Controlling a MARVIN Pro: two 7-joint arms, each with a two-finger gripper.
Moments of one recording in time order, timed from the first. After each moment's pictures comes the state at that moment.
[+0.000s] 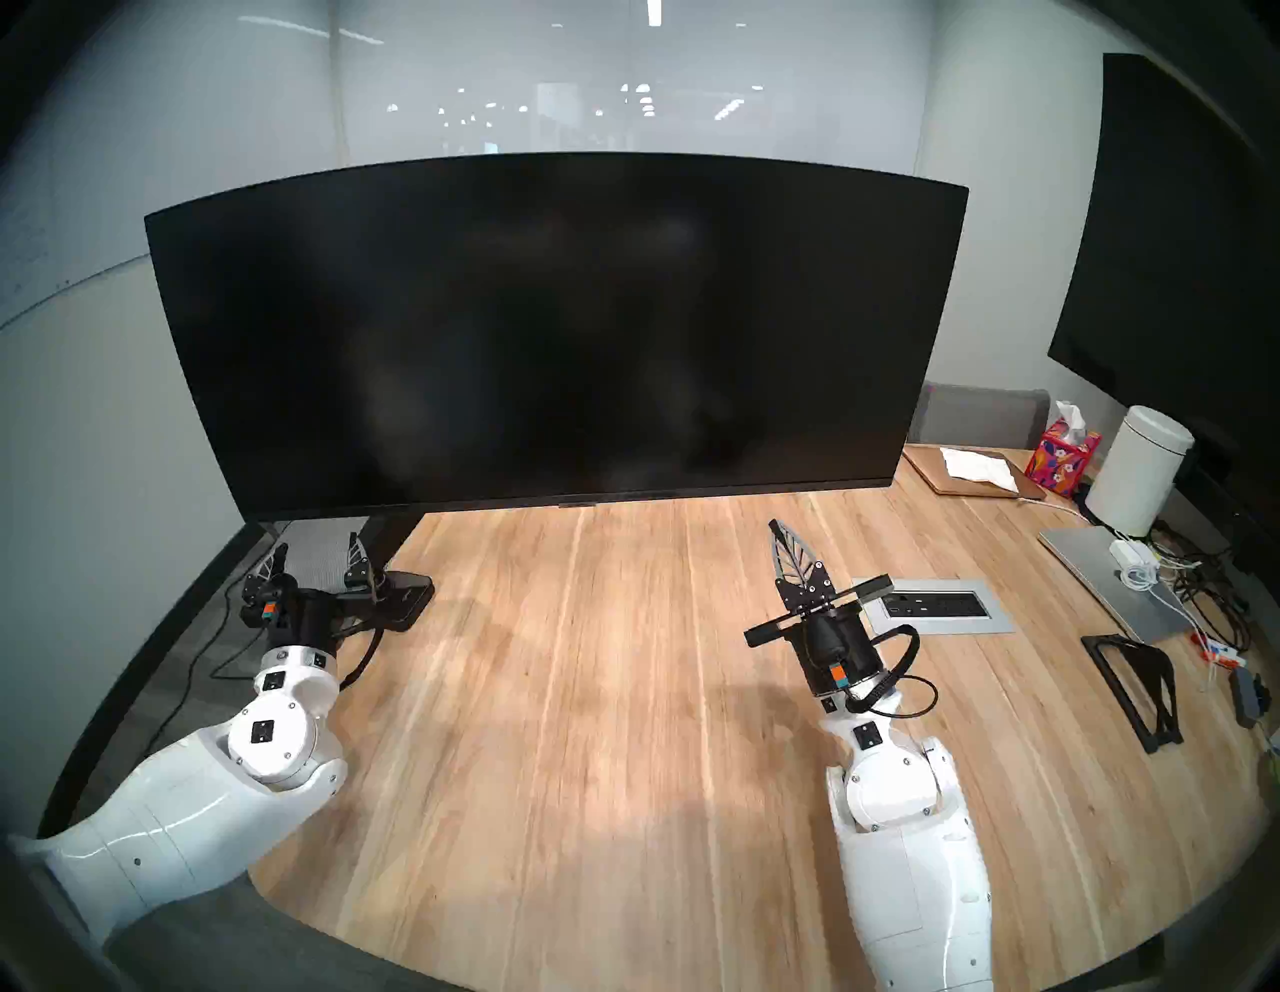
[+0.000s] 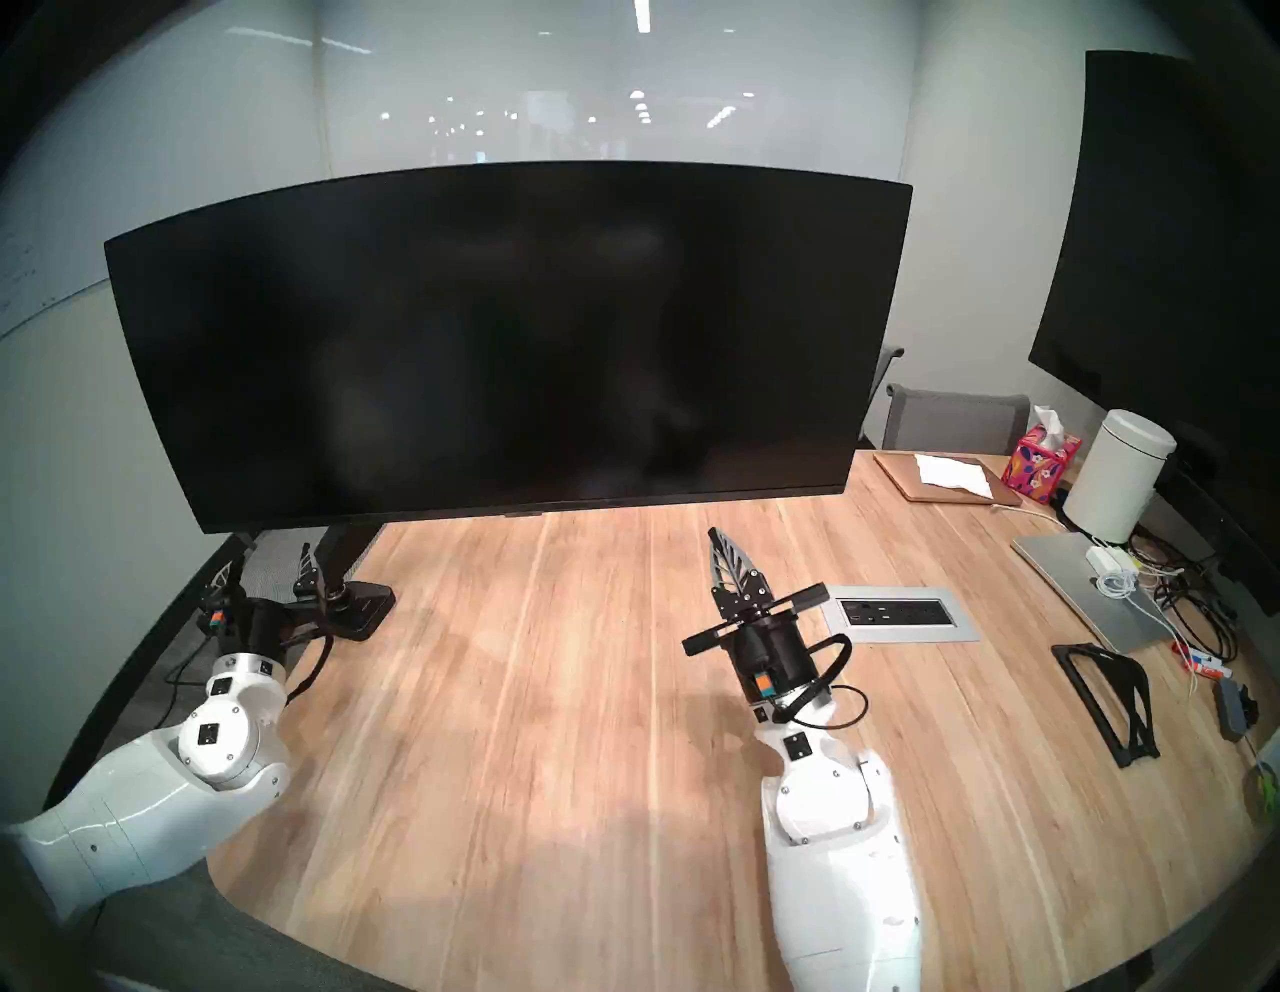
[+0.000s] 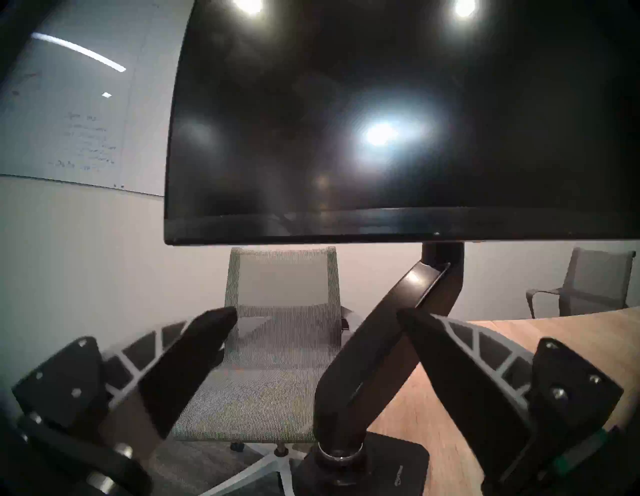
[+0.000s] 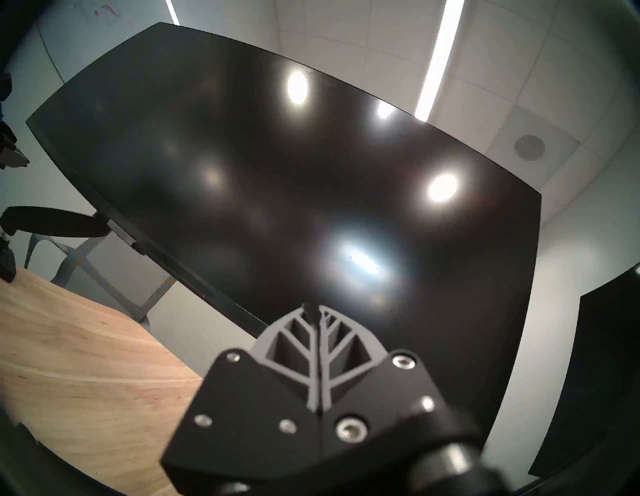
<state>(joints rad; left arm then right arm) 1.63 -0.65 -1.12 -1.62 -0.70 -0.53 0.70 -1.73 -1.62 1.65 -1.68 -0.59 -0.77 0.06</state>
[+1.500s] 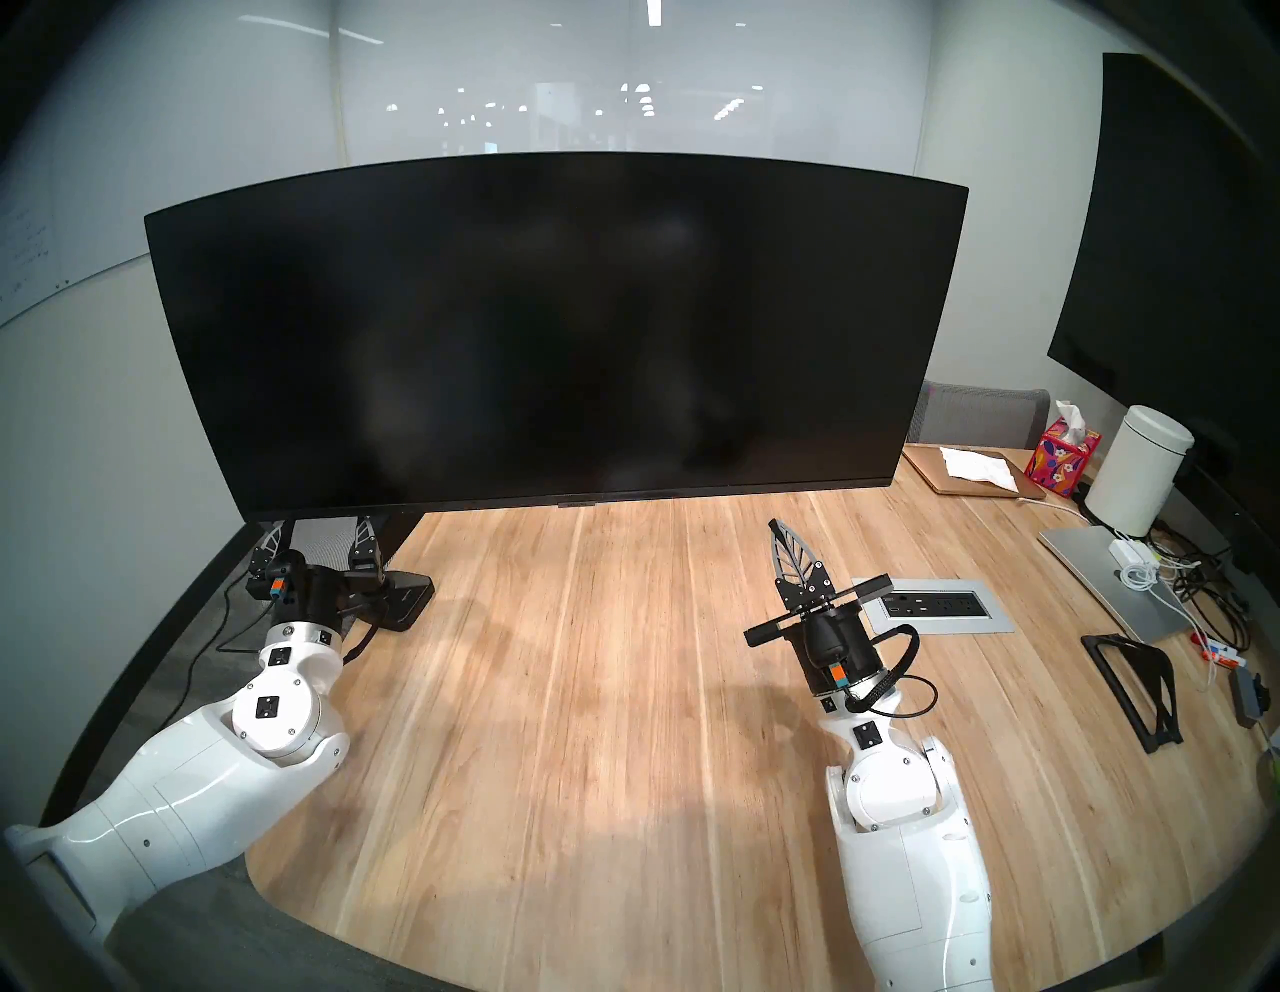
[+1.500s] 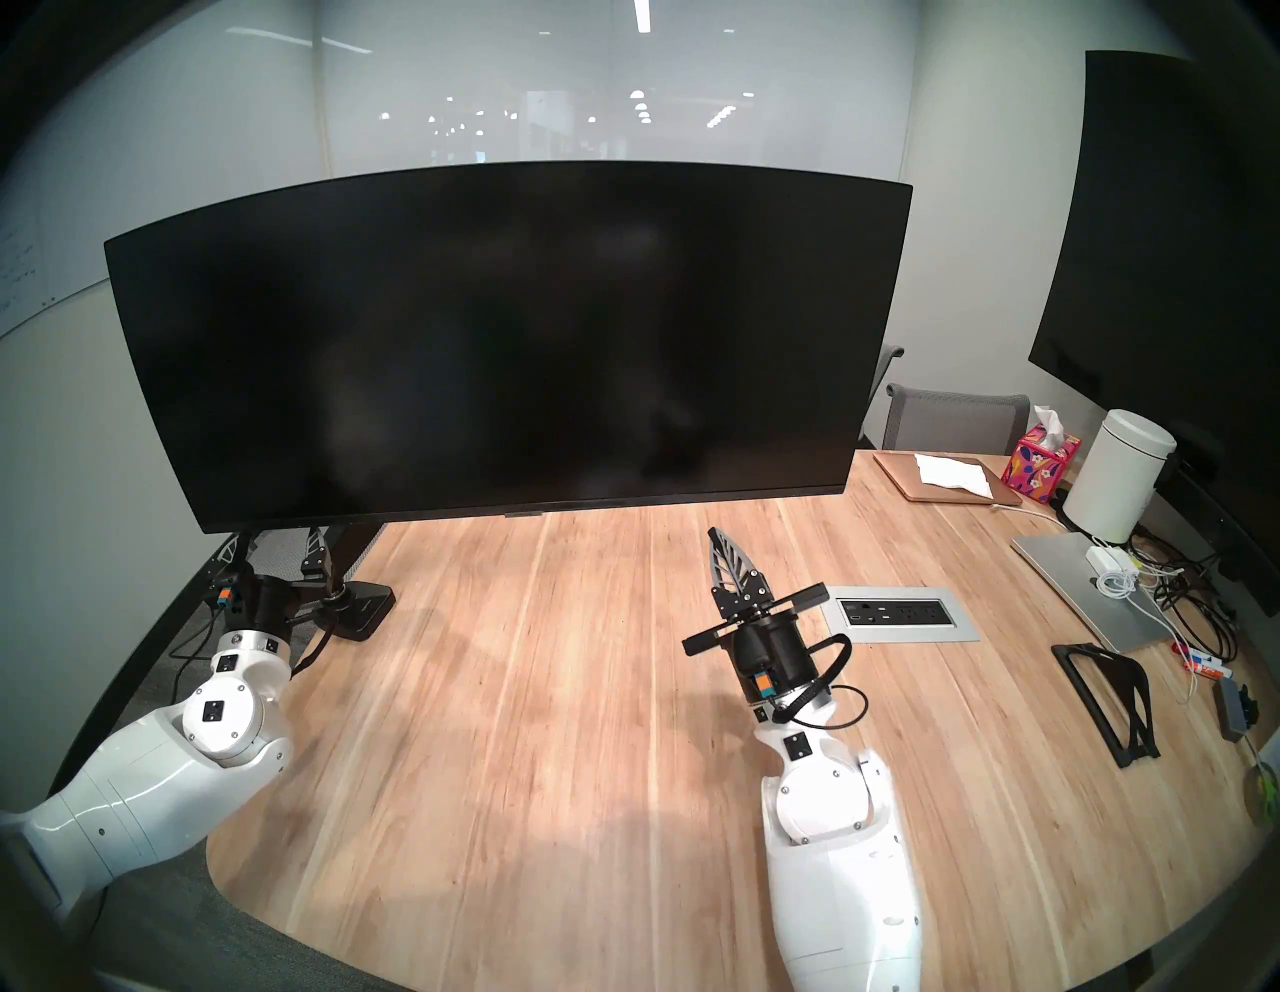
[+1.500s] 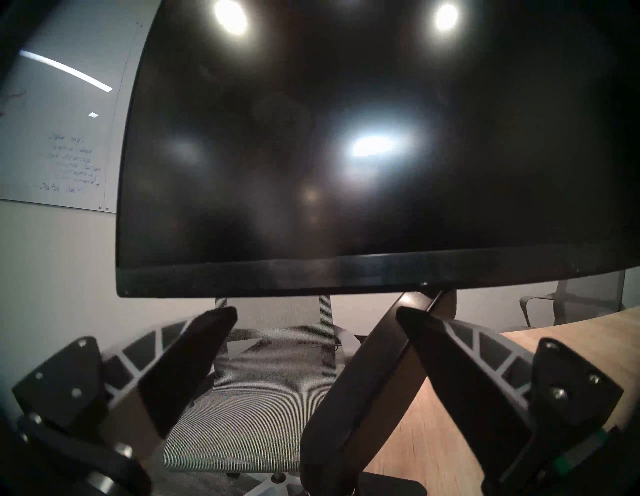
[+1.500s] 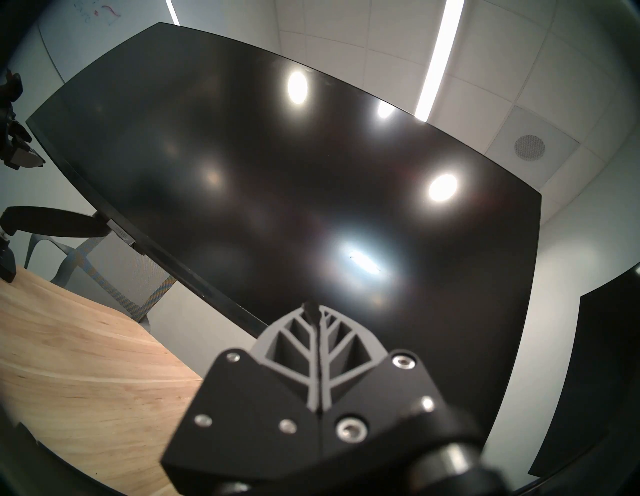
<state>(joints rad) 1.56 -0.66 -1.11 -1.58 -0.65 -0.53 0.65 -1.73 -1.62 1.65 -1.68 -0.59 -0.77 0.06</state>
